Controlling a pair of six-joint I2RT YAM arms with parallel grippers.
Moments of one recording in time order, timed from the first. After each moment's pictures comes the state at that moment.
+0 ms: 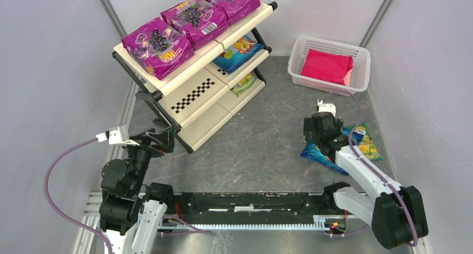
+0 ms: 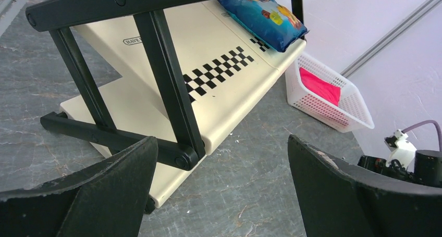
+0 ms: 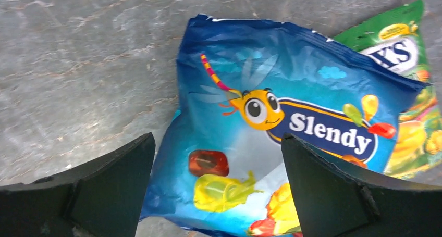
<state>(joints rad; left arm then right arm) -0.15 0.14 0.75 -0.59 -0.02 -0.48 0.30 1.00 0.51 -0.34 0.41 0.23</state>
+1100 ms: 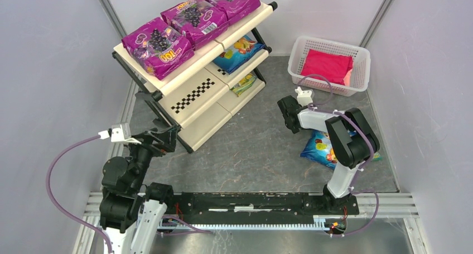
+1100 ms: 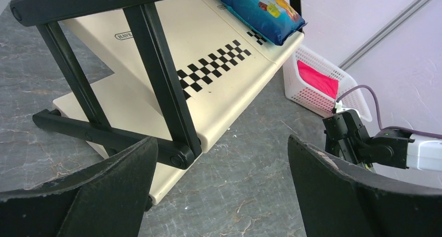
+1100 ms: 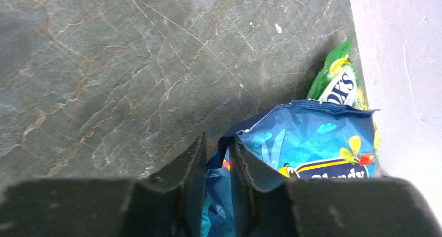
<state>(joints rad) -0.16 0.15 0.75 -0.59 0.01 -0.48 0.43 1.79 0.93 -0.40 0.99 0.45</state>
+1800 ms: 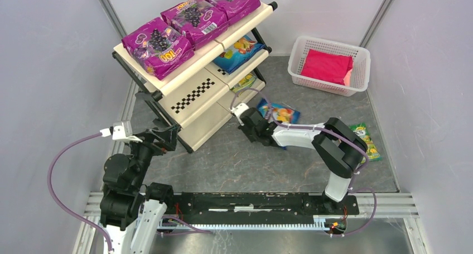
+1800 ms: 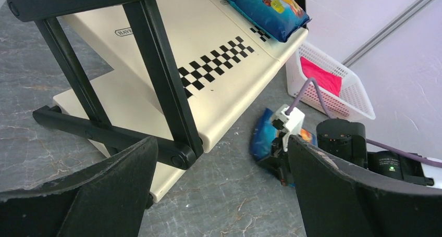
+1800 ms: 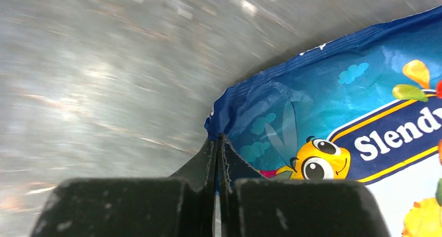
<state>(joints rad) -0.16 0.18 0.75 -0.59 0.01 -0.48 0.85 1.76 0.95 -0.04 0.30 0.00</state>
